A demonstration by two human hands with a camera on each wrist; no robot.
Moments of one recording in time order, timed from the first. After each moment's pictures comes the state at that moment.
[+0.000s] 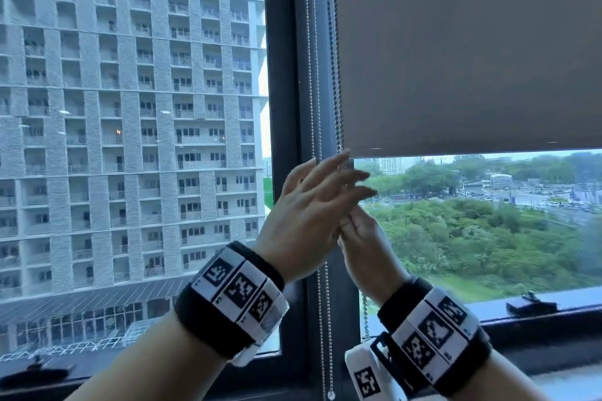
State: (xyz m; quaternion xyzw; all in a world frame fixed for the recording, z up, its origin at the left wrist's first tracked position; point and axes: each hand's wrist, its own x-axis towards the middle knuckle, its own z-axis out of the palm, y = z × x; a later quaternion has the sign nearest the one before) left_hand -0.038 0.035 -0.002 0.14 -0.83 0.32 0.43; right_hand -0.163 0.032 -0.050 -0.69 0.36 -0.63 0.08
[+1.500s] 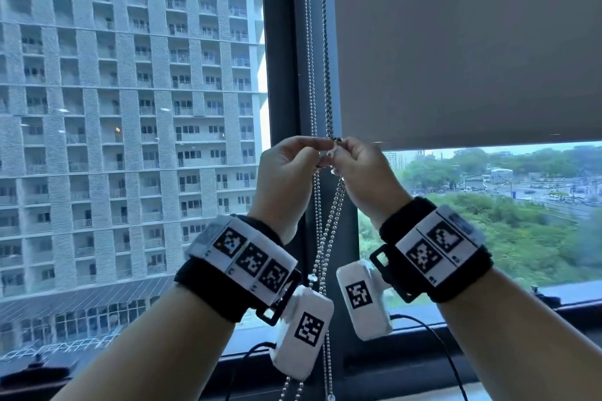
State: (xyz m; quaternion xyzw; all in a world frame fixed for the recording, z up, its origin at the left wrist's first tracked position) left_hand -0.049 0.038 0.030 0.11 -0.65 -0.34 0.67; right_hand -0.153 0.052 0.037 -0.65 0.40 -0.64 0.08
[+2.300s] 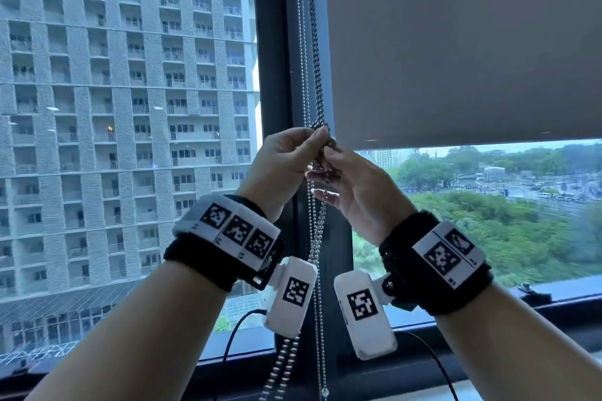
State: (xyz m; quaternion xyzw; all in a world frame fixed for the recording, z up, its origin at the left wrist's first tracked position) left_hand -0.046 0.017 0.046 0.10 -0.75 -0.33 0.56; right_hand -0.162 0.057 0.021 -0.64 0.24 -0.63 0.37
